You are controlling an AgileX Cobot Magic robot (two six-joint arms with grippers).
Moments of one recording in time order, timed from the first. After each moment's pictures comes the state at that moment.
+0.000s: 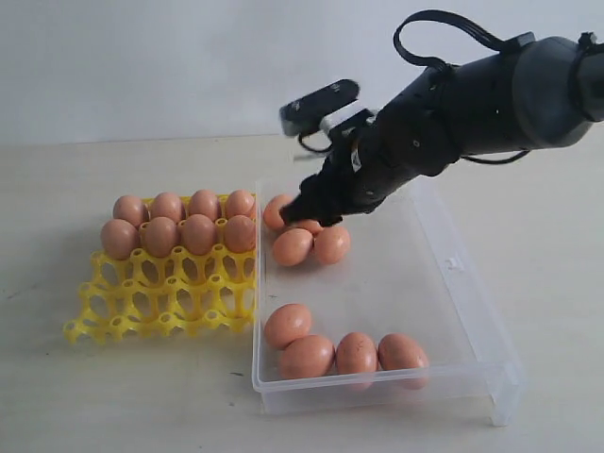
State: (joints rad) left arm -0.01 0.00 0.00 0.02 0.37 0.01; right arm 0.58 1.91 -1.24 -0.30 0.36 0.35
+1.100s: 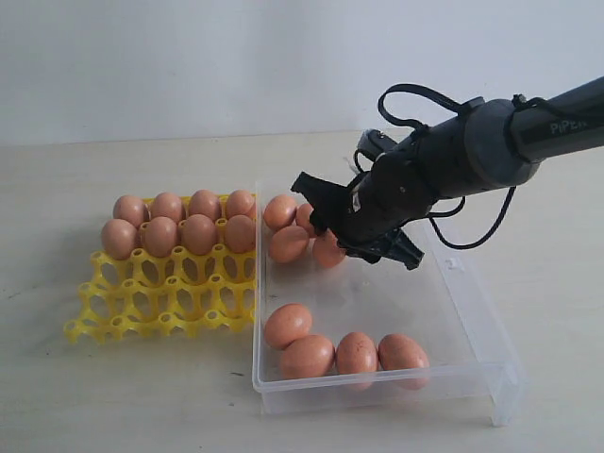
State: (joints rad) left arm -0.01 0.00 0.00 0.02 0.37 0.01; right arm 0.53 2.09 -1.24 -0.24 0.24 1.27
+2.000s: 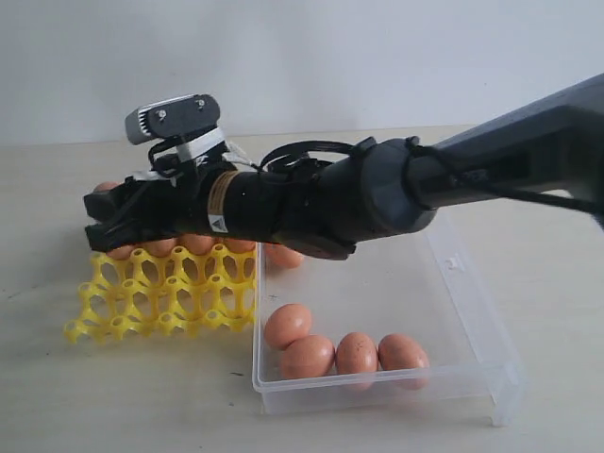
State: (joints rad) left arm -0.01 0.00 0.00 0.02 0.37 0.01; right arm 0.78 2.14 -1.33 -0.64 -0.55 0.74
